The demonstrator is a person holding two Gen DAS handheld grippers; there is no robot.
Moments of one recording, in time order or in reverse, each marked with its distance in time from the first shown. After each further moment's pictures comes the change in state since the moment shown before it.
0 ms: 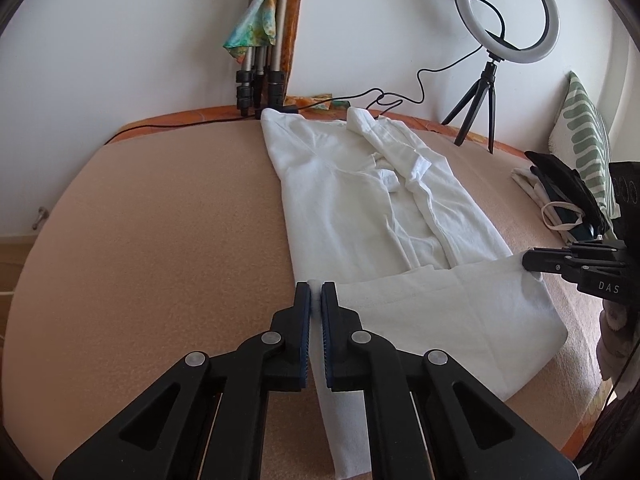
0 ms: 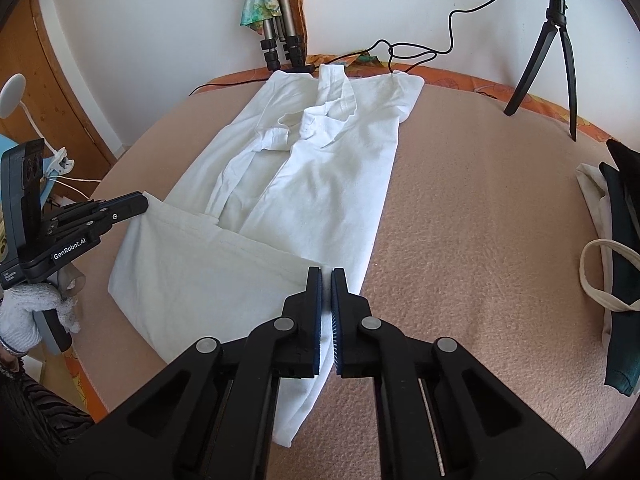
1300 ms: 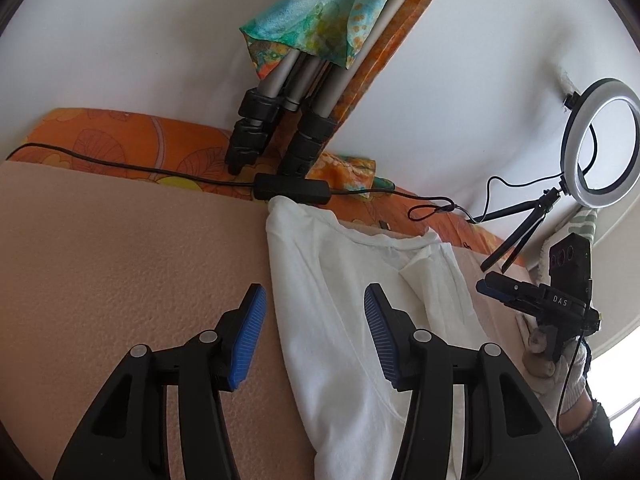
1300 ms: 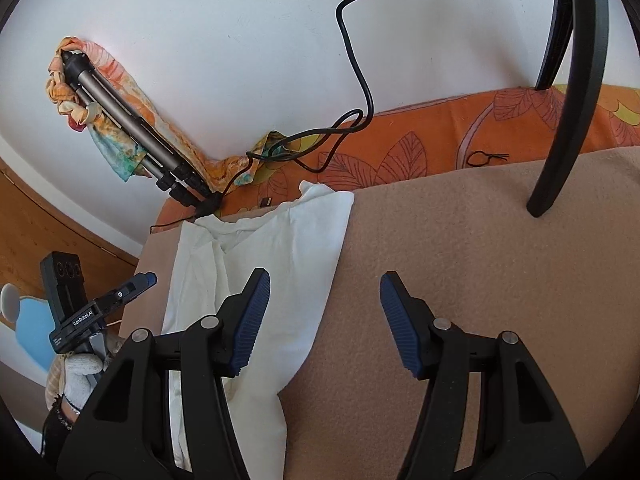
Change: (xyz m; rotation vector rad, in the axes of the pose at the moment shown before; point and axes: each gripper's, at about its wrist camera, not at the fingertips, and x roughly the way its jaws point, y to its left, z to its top) left arm 0.143 0.092 0.156 -0.272 0.049 -0.246; right arm 0.111 -0.151 0.175 0.362 -0.034 0.211
